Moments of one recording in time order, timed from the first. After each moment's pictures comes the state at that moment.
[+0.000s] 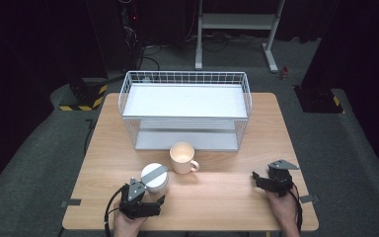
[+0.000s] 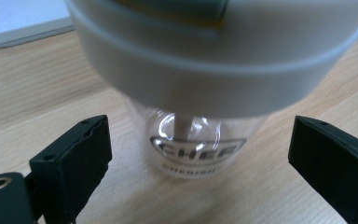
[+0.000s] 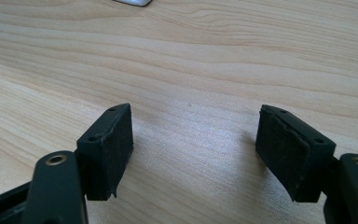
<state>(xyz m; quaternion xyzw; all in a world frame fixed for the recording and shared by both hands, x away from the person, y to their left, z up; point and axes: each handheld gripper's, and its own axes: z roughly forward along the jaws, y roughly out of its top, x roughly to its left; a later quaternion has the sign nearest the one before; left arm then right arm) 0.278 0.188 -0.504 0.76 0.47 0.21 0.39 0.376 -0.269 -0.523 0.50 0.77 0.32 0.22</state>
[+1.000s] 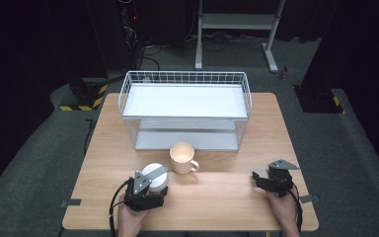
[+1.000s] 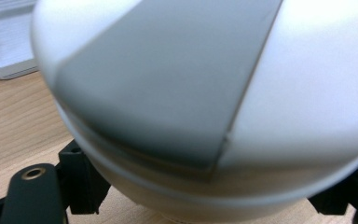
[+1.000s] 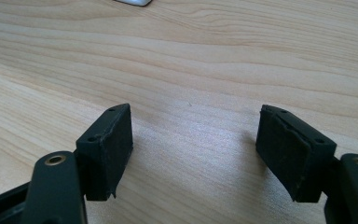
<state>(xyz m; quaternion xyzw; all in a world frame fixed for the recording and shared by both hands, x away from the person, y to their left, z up) 0.294 0.178 -0.498 0.76 0.46 0.23 0.39 0.376 -0.269 -0.523 0.50 0.77 0.32 0.22</state>
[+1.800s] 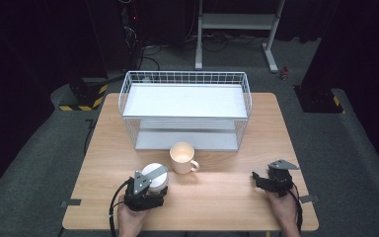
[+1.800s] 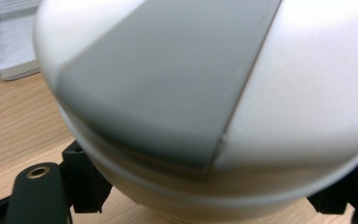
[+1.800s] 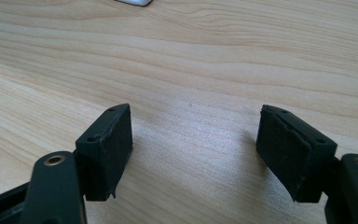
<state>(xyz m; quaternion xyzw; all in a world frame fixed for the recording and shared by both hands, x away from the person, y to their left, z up) 0.293 0.178 -0.497 0.77 0.46 0.23 0.38 0.376 -0.269 -0.523 0.50 0.77 0.32 0.22</state>
